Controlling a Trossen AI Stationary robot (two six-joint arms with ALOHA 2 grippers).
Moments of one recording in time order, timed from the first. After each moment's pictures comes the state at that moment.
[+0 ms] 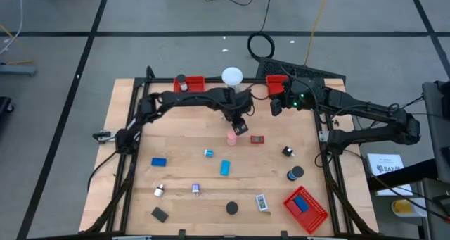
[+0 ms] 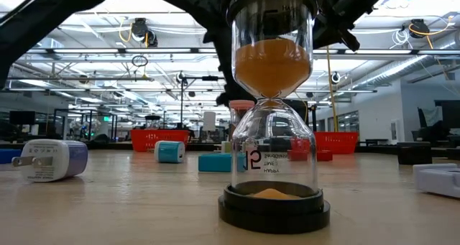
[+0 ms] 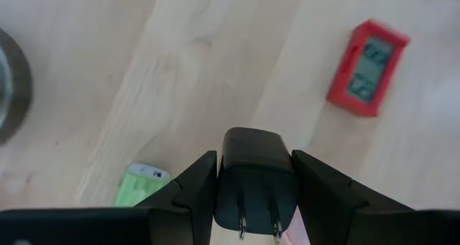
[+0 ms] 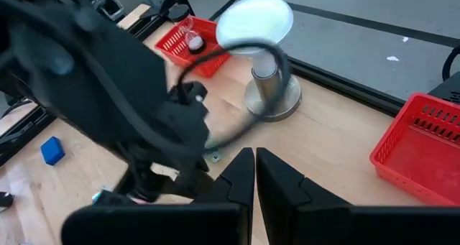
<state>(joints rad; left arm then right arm) 0.25 2.23 1.89 -0.86 0.08 -0.17 -0.34 1.02 0.95 -0.50 0.19 0.53</state>
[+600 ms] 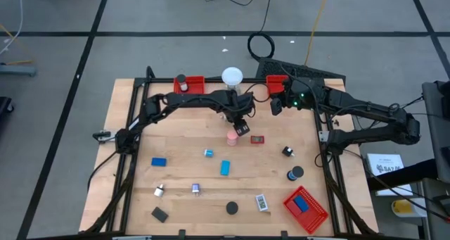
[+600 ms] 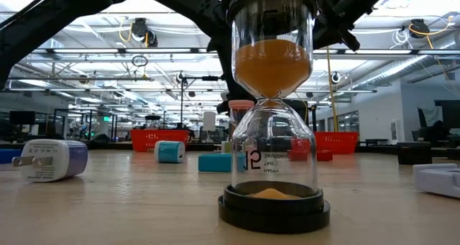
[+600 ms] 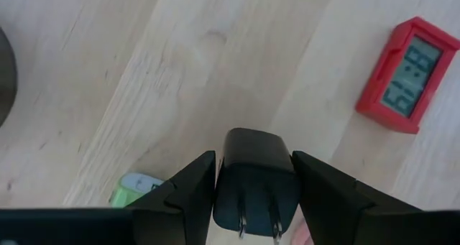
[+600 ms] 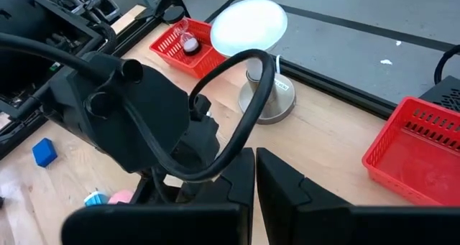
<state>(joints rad) 0.25 2.28 1.91 -0.83 0.05 -0.21 -0.34 1.02 0.95 -0.50 0.19 0.51</state>
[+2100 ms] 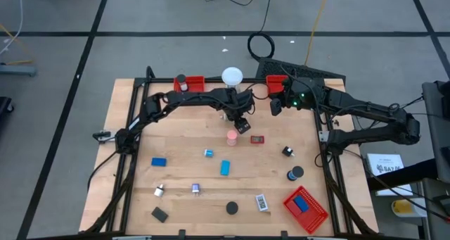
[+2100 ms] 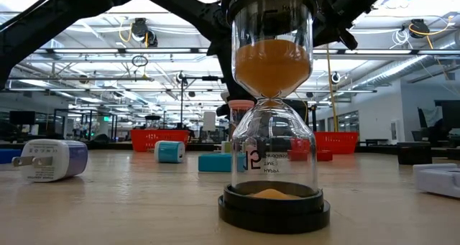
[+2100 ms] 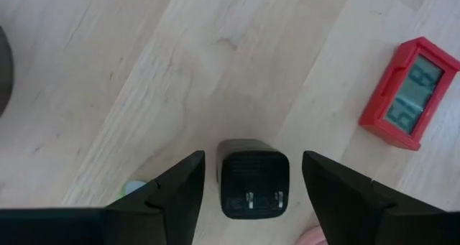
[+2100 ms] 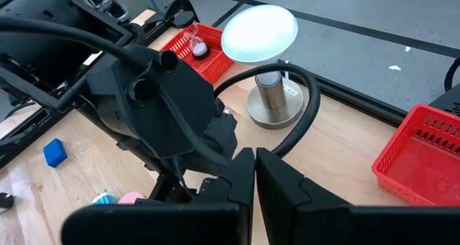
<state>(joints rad) 0.27 2.29 1.91 -0.81 0.09 -0.24 -0.34 1.02 0.95 -0.47 0.19 0.50</state>
